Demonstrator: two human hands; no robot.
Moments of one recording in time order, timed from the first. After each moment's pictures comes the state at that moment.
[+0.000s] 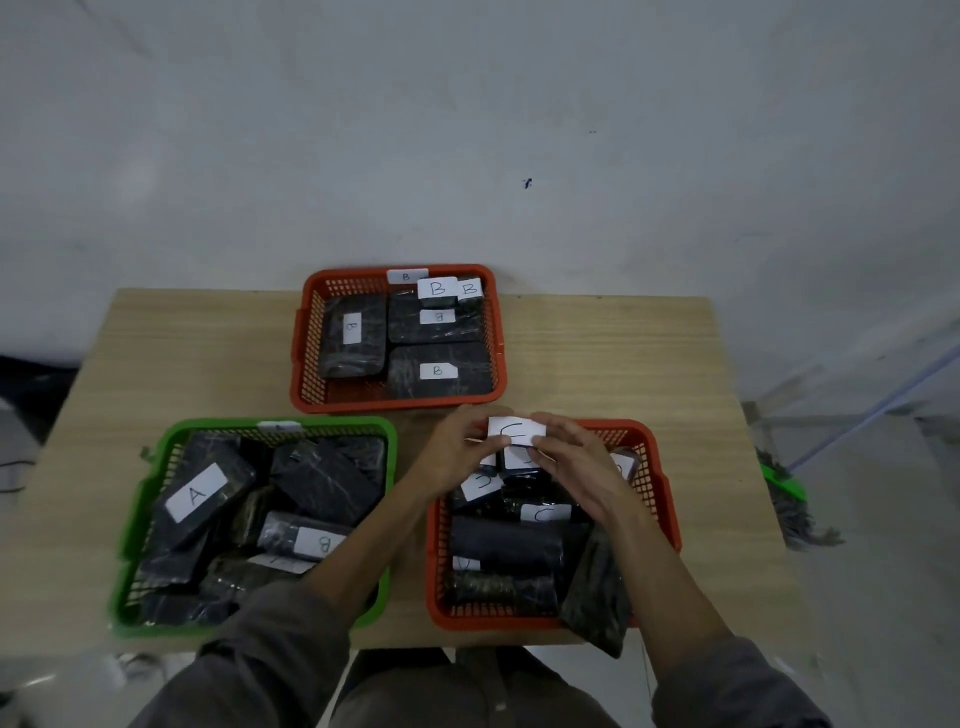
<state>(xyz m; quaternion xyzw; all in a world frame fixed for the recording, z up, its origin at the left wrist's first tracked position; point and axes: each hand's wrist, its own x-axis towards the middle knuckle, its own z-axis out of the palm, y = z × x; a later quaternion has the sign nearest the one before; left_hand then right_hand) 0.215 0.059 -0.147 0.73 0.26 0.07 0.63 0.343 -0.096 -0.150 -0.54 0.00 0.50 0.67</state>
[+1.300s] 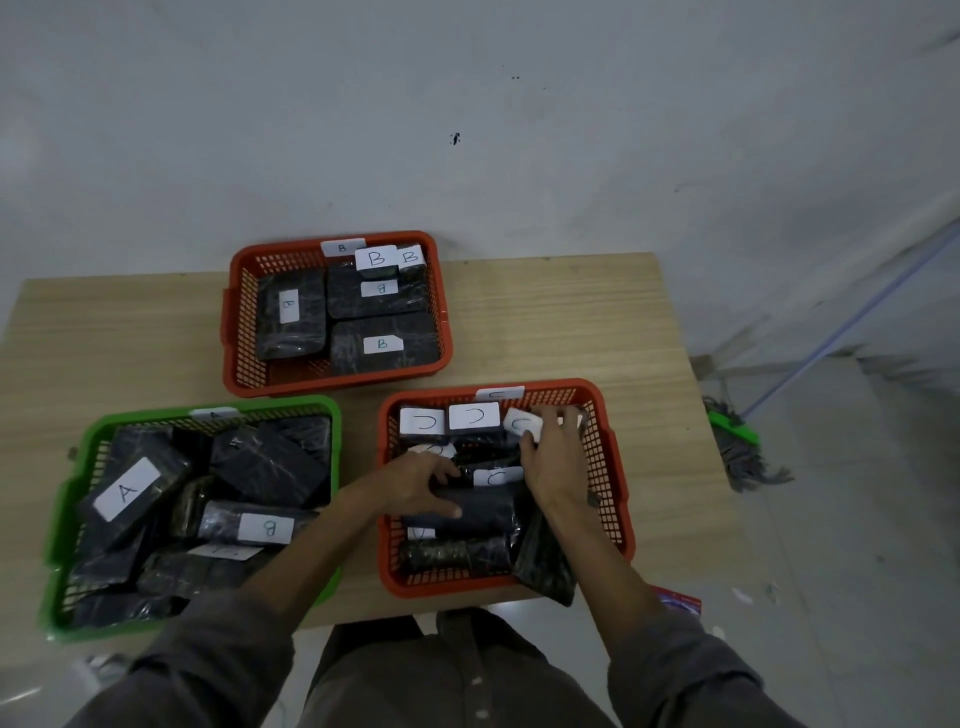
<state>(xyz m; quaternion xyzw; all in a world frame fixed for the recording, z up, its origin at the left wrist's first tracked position) 0.189 0.034 -0.188 0.84 0.16 -0.31 0.42 0.325 -0.143 -0.174 -0.94 -0.19 0.13 0.25</state>
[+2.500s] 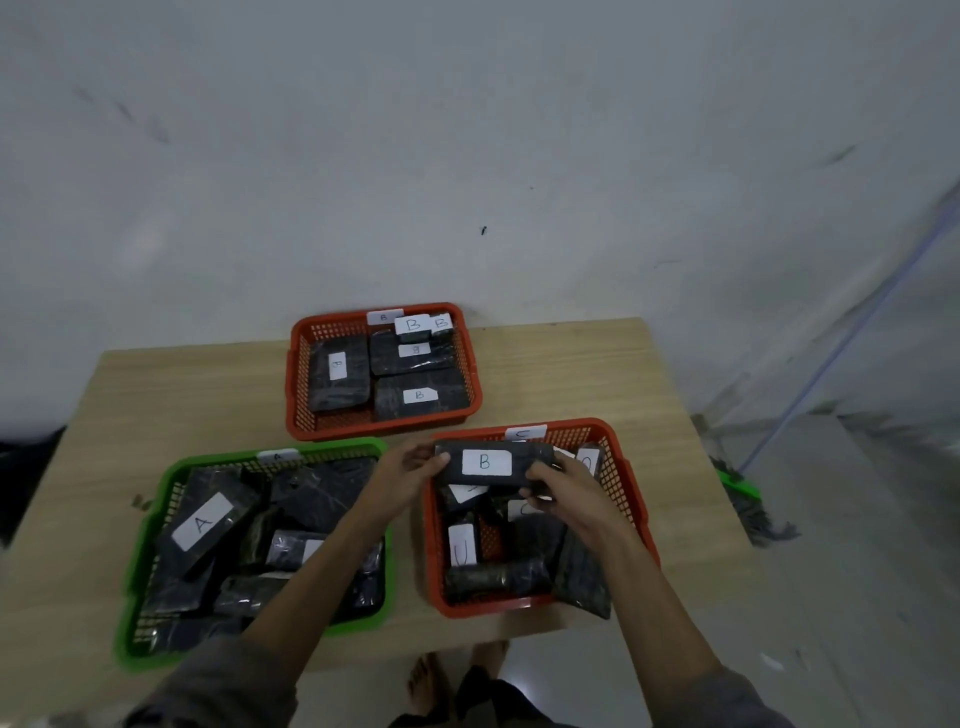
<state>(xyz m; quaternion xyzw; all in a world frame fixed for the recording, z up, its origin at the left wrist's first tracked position) 0.137 0.066 -0.117 0.71 0.28 0.09 0.64 0.279 -0.140 -0.101 -0.66 -0.01 0.45 0.60</state>
